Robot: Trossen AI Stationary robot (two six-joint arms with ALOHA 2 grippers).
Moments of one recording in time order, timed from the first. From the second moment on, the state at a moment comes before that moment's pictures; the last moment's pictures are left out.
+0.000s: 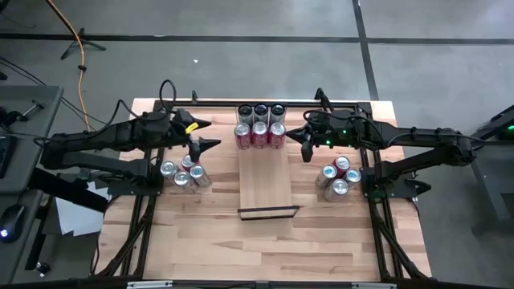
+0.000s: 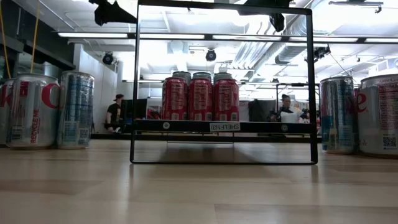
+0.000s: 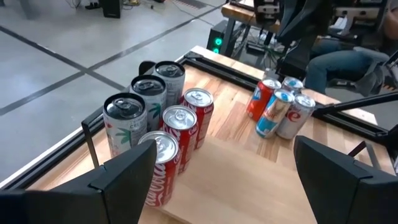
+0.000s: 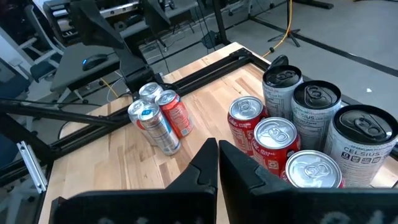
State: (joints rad) left arm 0.10 0.82 0.90 -0.43 -0.27 -0.29; right arm -0.11 1.12 1.03 -0.25 0.13 0.37
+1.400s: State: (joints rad) left arm 0.10 0.84 0.90 -0.42 -0.22 -0.28; right arm -0.11 1.12 1.03 -0.25 0.13 0.38
